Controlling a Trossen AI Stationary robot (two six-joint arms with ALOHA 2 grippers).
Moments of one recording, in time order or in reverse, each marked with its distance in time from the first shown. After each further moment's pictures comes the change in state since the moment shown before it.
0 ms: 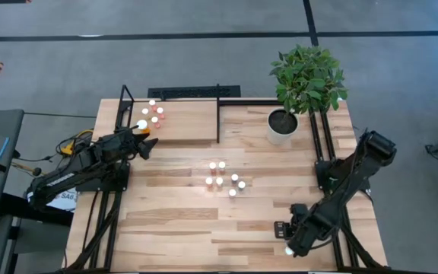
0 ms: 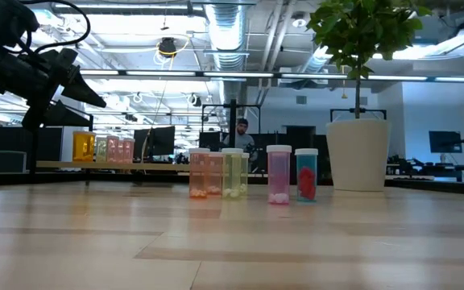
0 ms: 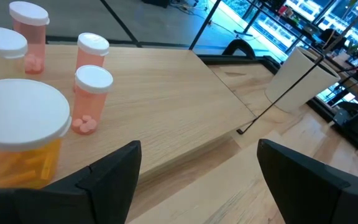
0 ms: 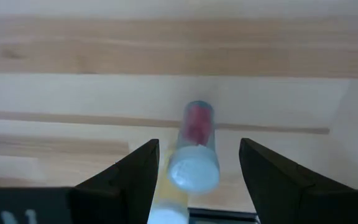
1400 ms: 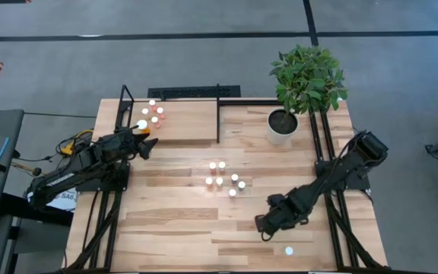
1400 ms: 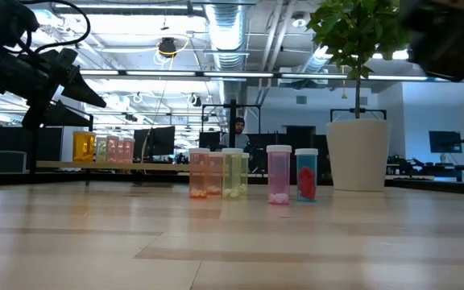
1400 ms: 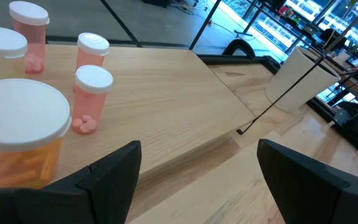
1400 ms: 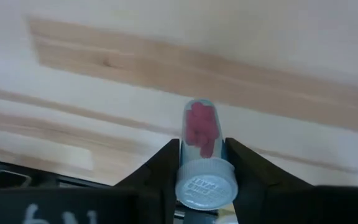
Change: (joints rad) left arm 0.000 0.000 0.000 0.000 0.000 0.000; right arm -0.283 0.059 0.115 -0.045 -0.144 -0.453
